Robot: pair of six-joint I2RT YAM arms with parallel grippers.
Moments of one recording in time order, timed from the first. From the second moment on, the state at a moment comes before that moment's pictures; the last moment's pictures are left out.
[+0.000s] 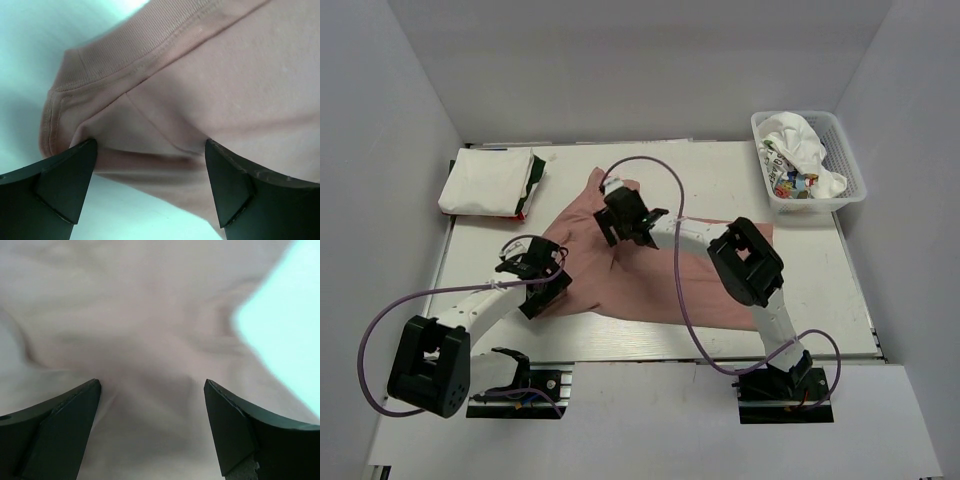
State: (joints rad) left arm -0.33 1.21 0.57 -0.59 -0.29 -1.03; right arm 0.88 2.17 1.57 -0.15 0.28 0.06
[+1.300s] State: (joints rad) left arm -0.27 2.52 2.32 -0.63 -0.32 -0.43; right arm 0.27 1.92 1.29 -0.38 0.39 0.55
